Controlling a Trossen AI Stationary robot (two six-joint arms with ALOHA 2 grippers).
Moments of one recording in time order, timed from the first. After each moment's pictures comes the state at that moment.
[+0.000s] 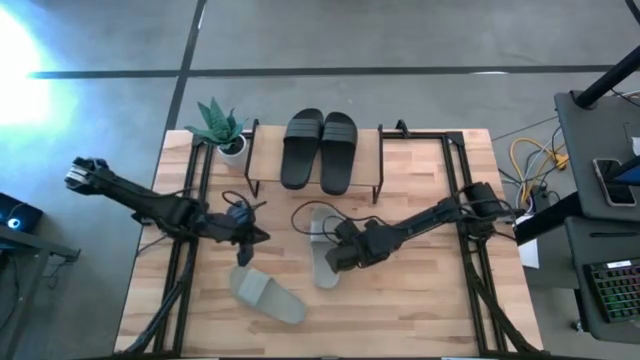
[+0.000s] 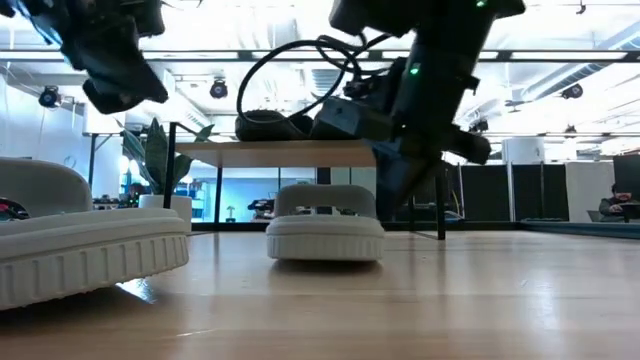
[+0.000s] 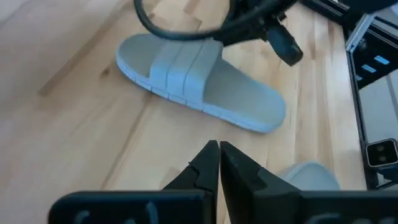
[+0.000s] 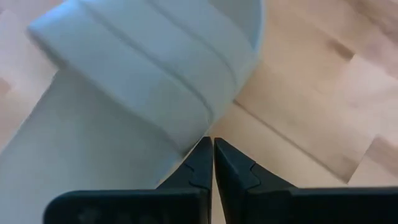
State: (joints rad) left arm -0.35 0.88 0.60 -0.37 -0.29 -0.68; right arm 0.29 1.97 1.34 -0.71 0.44 1.16
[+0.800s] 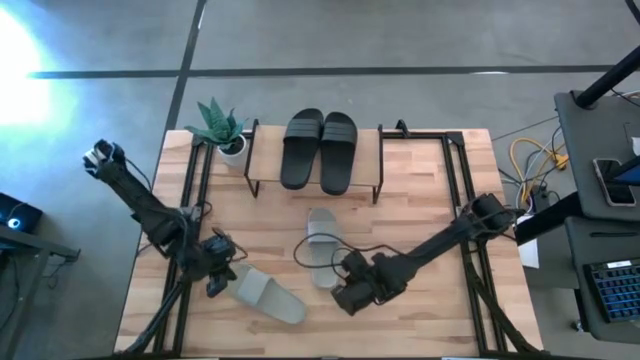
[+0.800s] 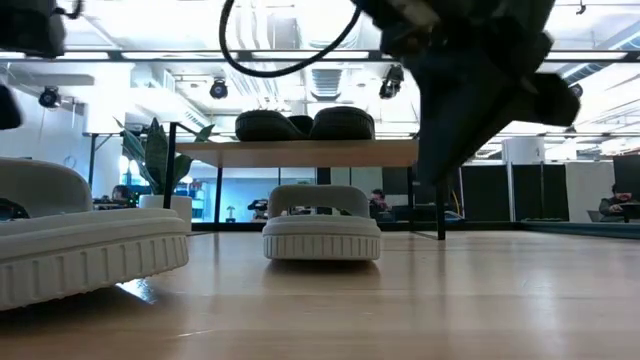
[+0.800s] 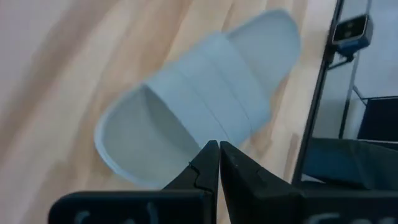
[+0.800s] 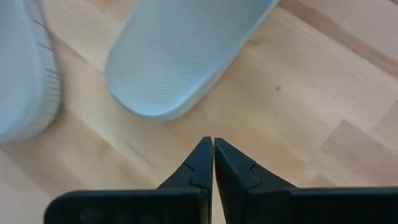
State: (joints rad) left arm -0.78 0.88 0.57 -0.59 -0.16 -1.26; right arm 0.50 1.97 1.45 -0.78 0.33 1.41
